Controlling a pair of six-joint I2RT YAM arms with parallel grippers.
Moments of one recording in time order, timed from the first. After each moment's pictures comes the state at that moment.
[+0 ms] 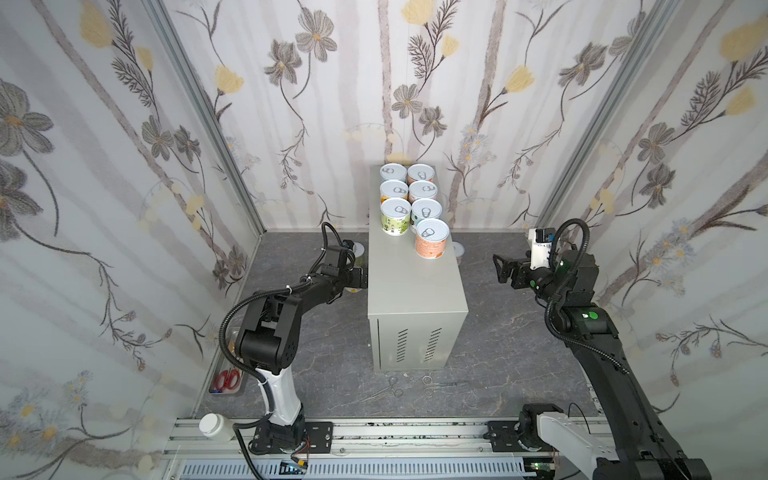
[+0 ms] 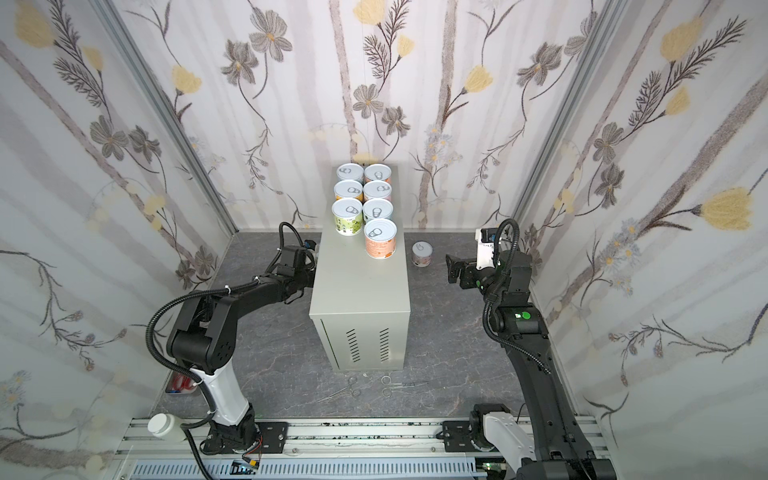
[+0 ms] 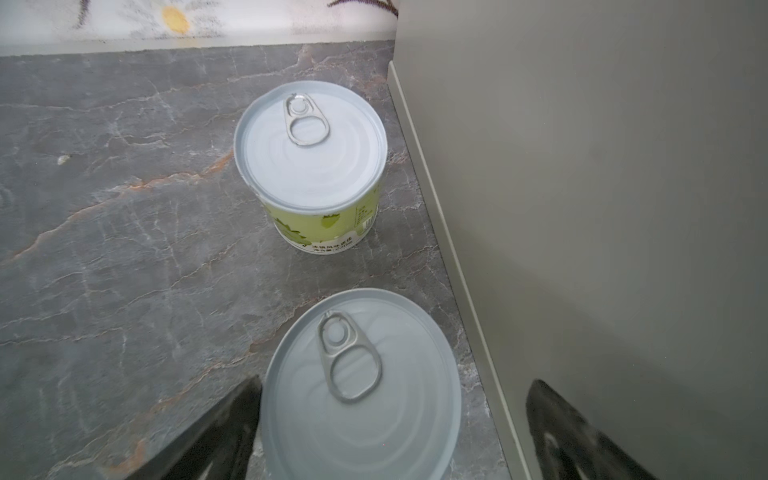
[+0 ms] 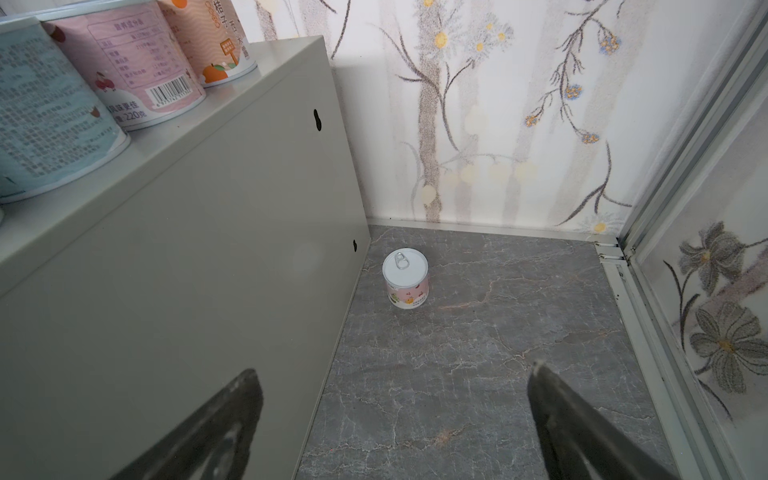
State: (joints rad) left arm -0.27 1.87 1.14 0.00 0.08 -0.11; right arm 0.04 1.01 0.99 -0.27 -0.25 0.05
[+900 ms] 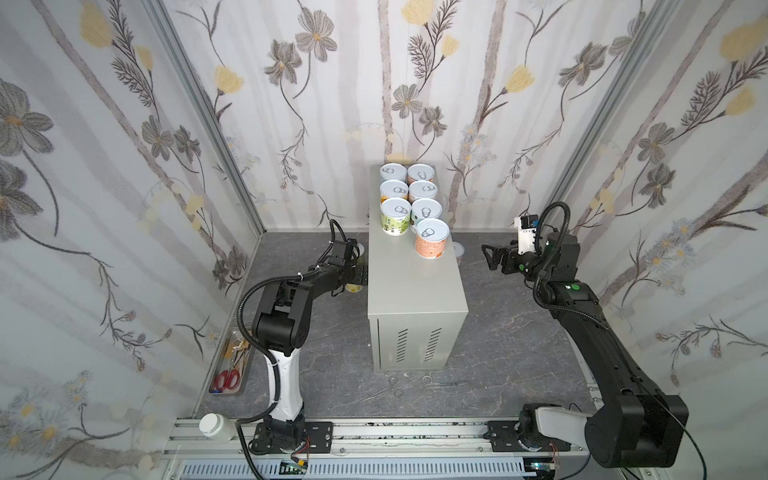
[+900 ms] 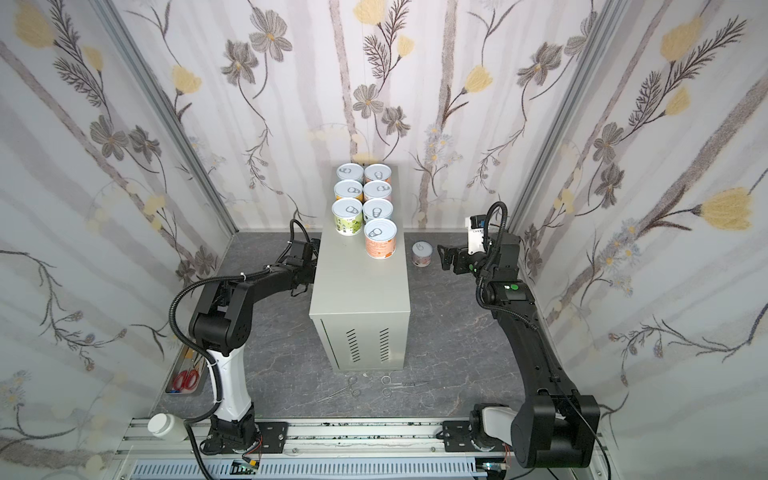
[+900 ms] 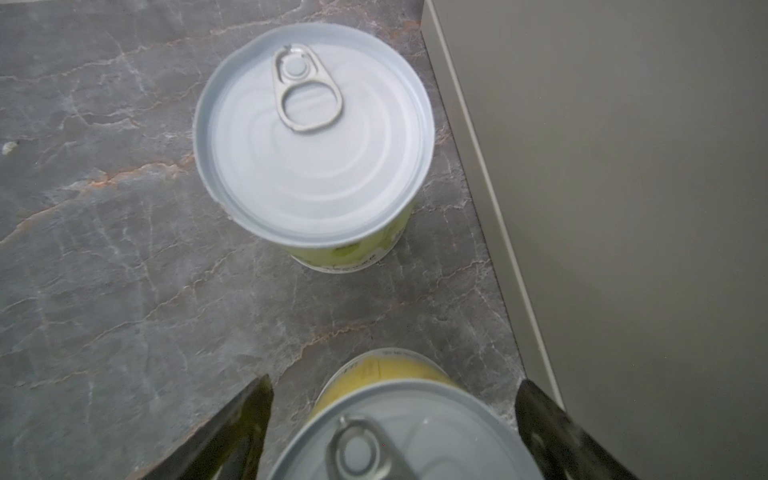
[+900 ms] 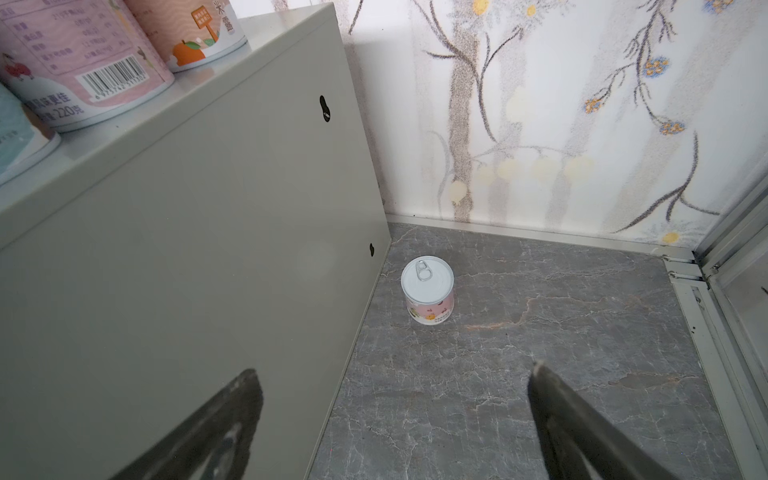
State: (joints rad) left arm -0.26 2.05 1.34 -0.15 0.03 -0.08; right arm 0.02 1.26 1.09 -0.18 -0.37 0.04
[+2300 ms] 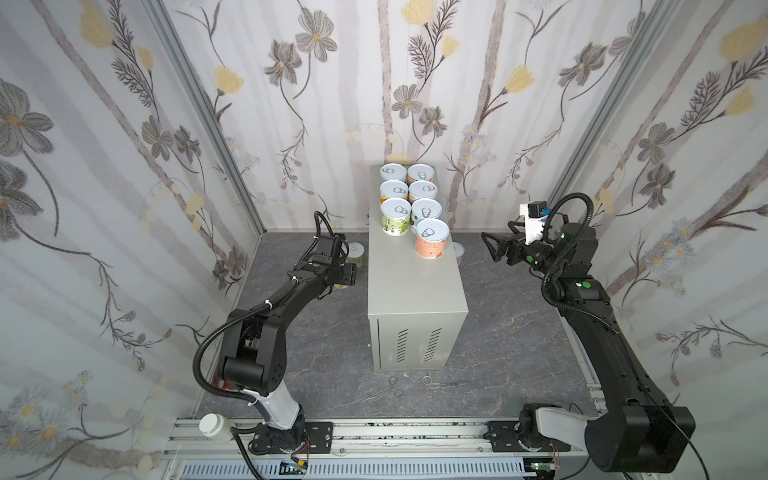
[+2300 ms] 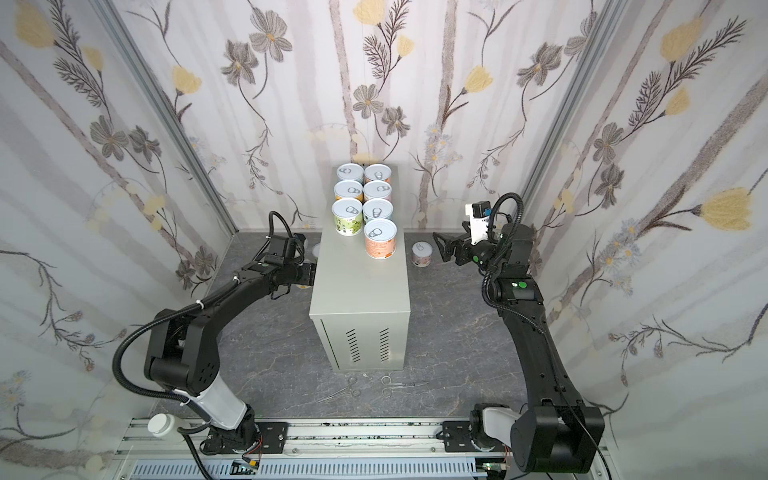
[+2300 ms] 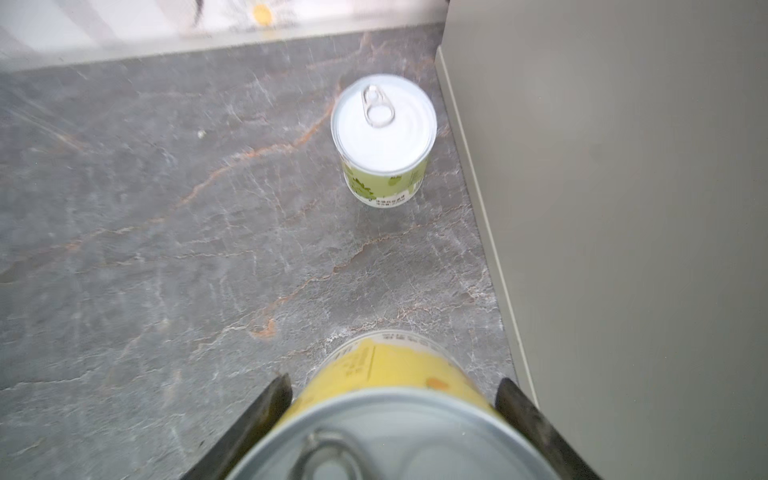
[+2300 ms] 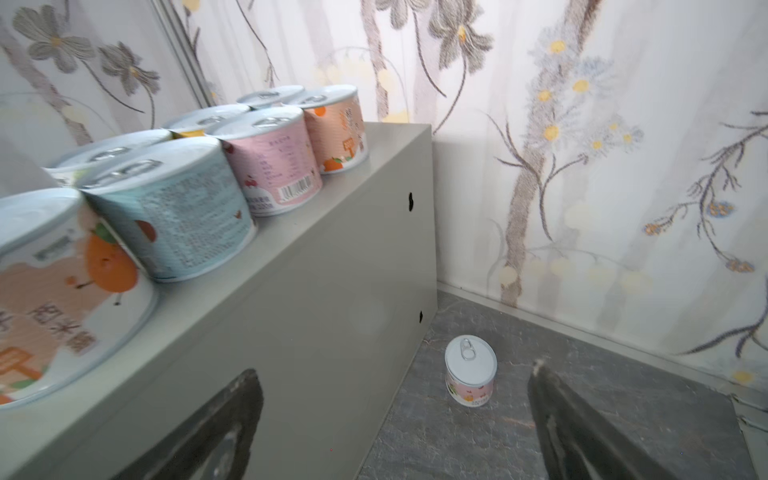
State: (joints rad) left arm -0.26 1.64 1.24 -0.42 -0.01 -0.08; right arm 0.01 1.21 1.16 -0.09 -0.62 0.02
